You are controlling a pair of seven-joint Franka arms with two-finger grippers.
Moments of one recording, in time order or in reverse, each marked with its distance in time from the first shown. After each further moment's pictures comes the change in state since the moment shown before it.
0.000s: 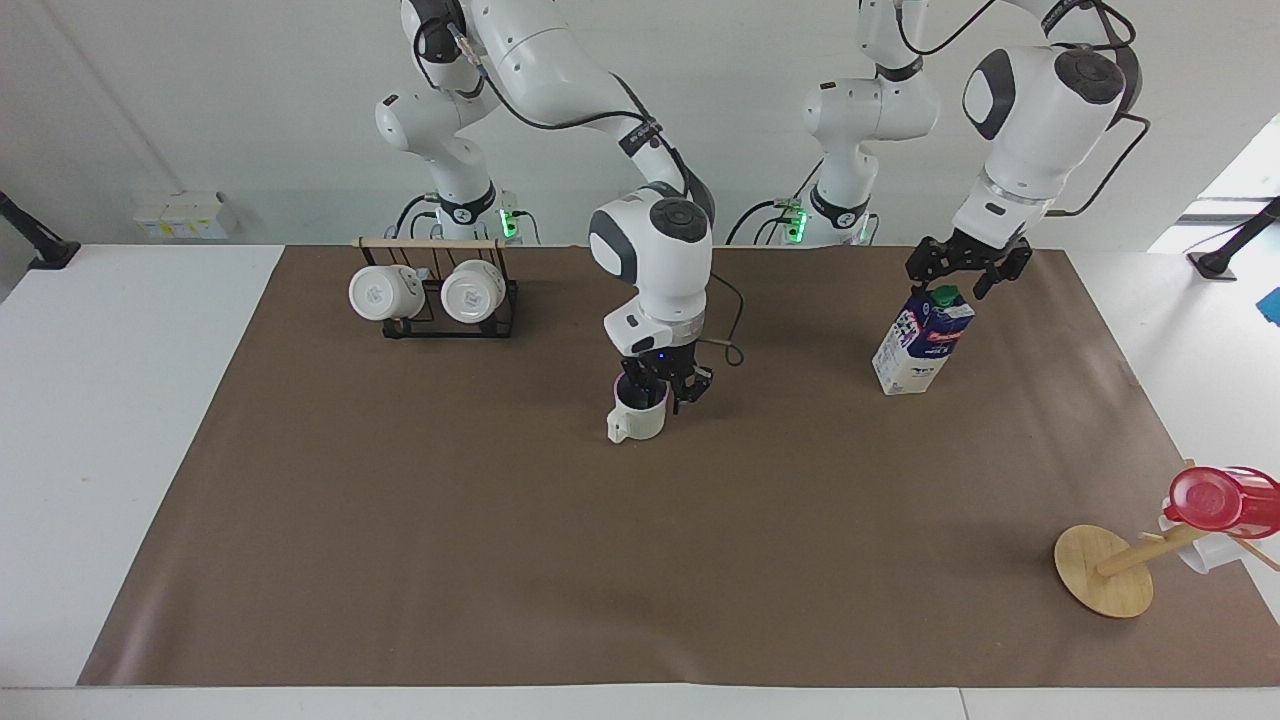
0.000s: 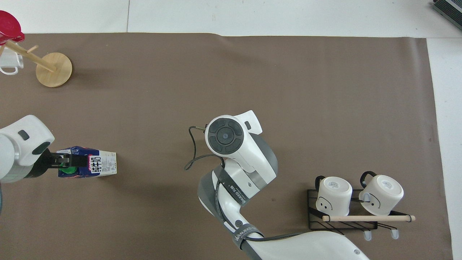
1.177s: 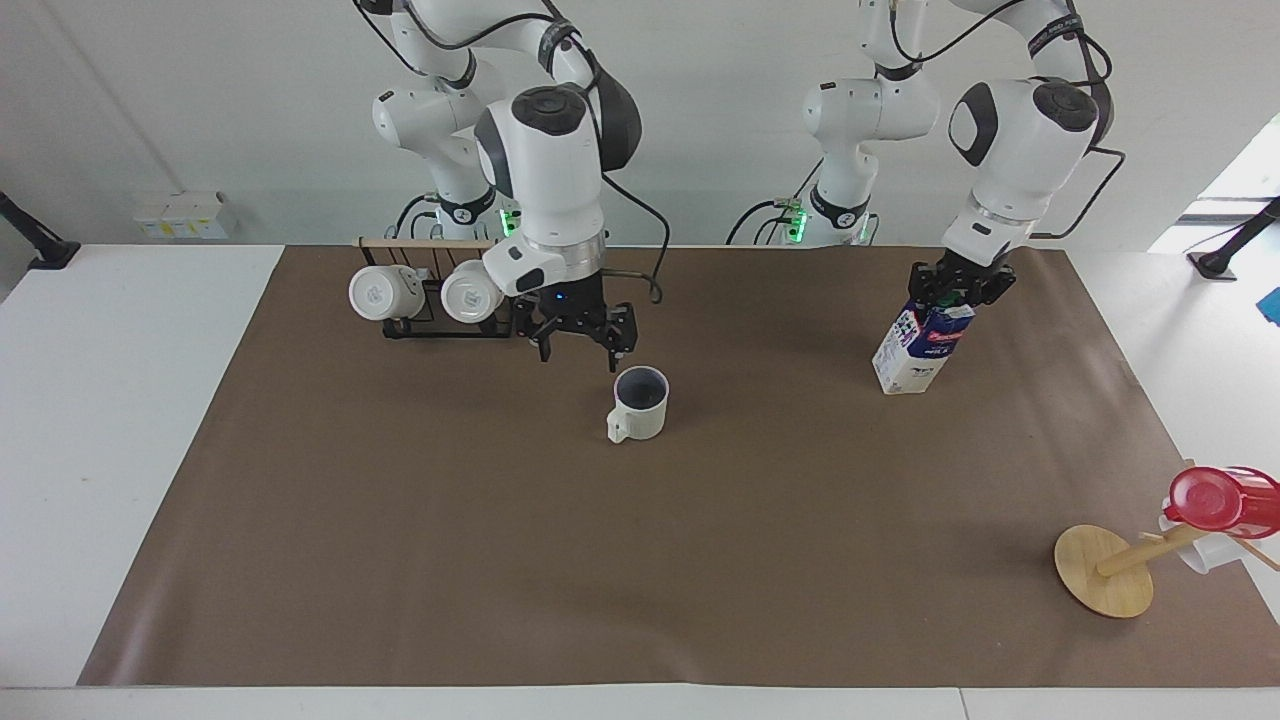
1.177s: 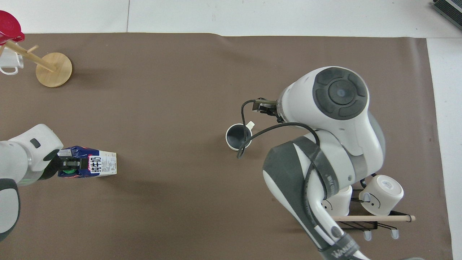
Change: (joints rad) left arm 0.010 -0.004 0.007 -0.117 0.000 0.152 0.032; right arm -0.215 -0.281 -0.013 0.023 0.011 -0.269 -0.400
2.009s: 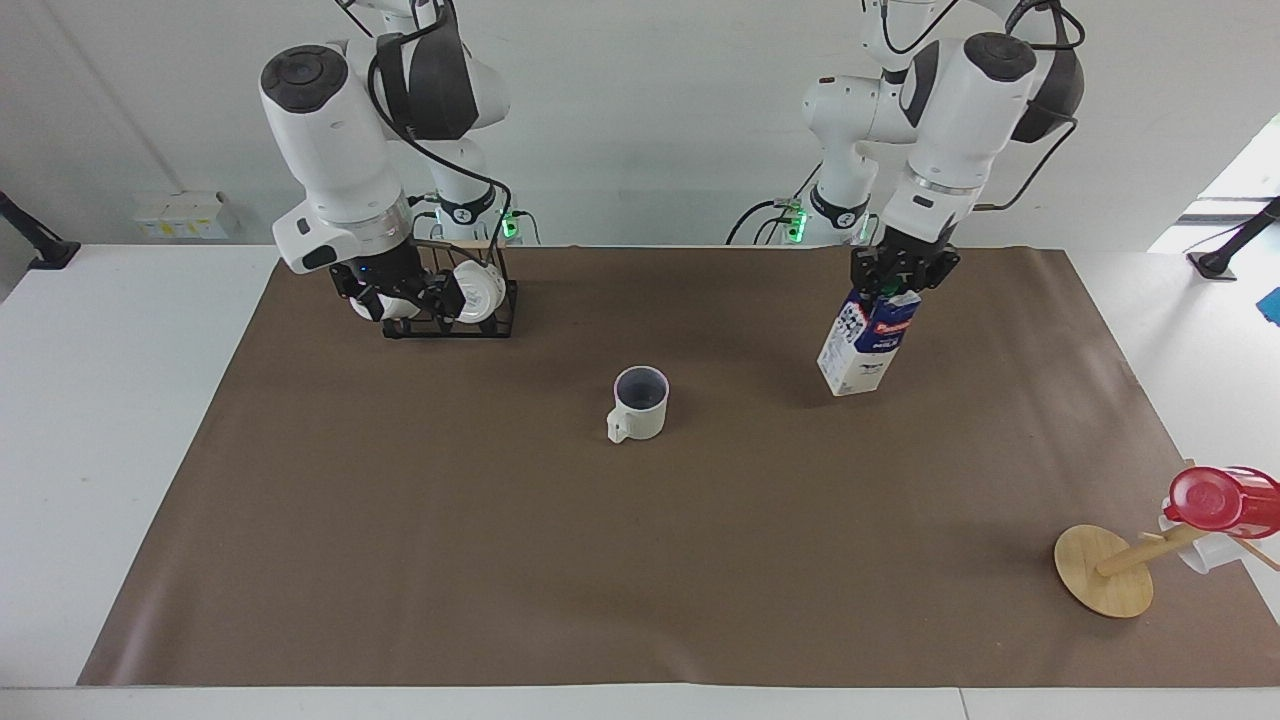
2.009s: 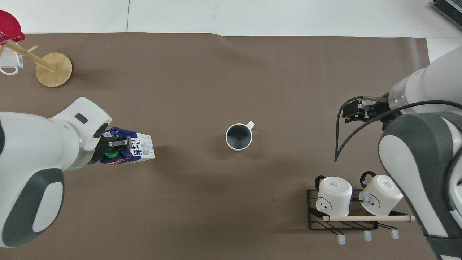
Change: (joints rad) left arm -0.264 0.107 -0.033 0.287 -0.001 -0.133 -0.437; right arm -0.285 -0.132 -0.003 -0.039 0.002 -0.272 -0.253
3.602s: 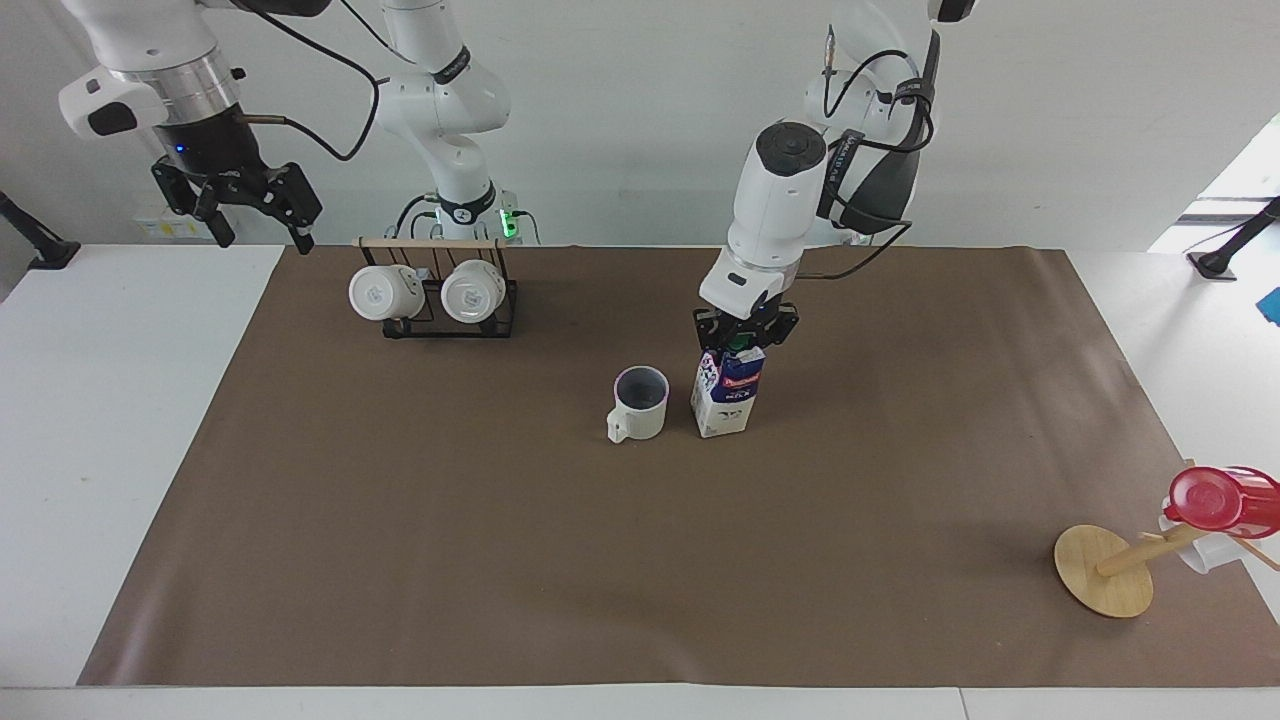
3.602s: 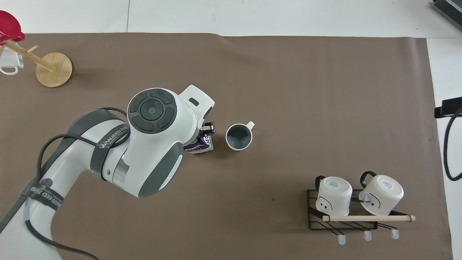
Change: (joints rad) left arm -0.245 0.362 0.004 0.257 0.000 0.063 -0.236; right arm -0.211 -0.086 0.027 0.213 0.001 -0.174 -0.323
